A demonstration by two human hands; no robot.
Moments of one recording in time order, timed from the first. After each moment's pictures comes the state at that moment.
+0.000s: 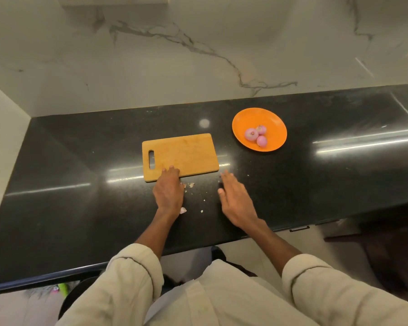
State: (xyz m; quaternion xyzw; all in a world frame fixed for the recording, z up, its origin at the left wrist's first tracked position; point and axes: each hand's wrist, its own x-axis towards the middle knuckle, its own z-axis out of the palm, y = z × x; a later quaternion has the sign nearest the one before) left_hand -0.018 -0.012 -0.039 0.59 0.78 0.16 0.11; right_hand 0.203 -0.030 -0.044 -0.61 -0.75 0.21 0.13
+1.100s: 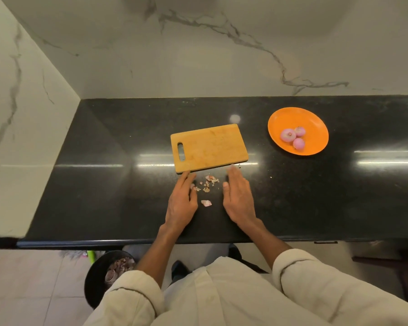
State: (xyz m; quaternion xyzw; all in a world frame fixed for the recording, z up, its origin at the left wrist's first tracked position) left_hand -0.059 -0.082 -0.058 0.56 0.73 0.30 0.27; right_hand 0.136 -0.031 -0.067 -0.58 -0.75 0.25 0.20
